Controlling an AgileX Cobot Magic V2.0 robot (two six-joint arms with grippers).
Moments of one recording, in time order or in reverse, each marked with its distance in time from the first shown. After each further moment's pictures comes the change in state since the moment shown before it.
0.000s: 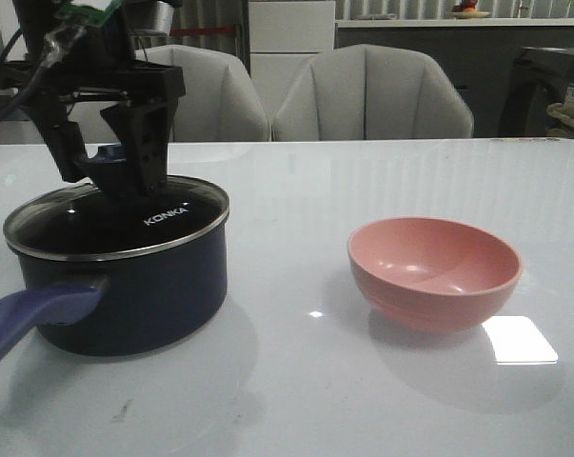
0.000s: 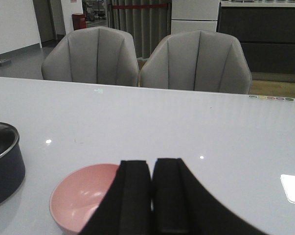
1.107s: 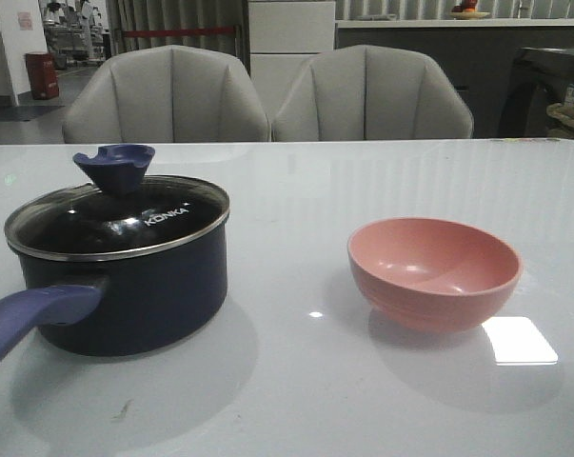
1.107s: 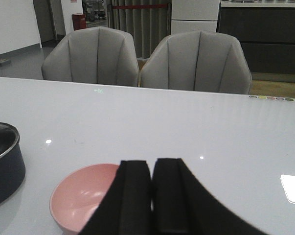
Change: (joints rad) left arm 0.000 -0.884 0.755 0.176 -0.355 0.000; right arm 0.000 0.000 0.000 0.000 0.000 0.000
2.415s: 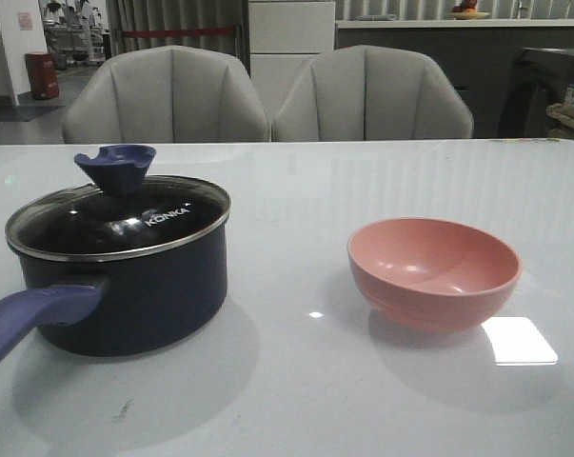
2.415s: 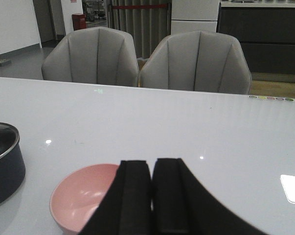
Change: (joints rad) left arm 0.000 -0.977 0.470 -0.117 -0.222 0.000; right arm 0.000 0.000 0.000 0.000 0.000 0.000
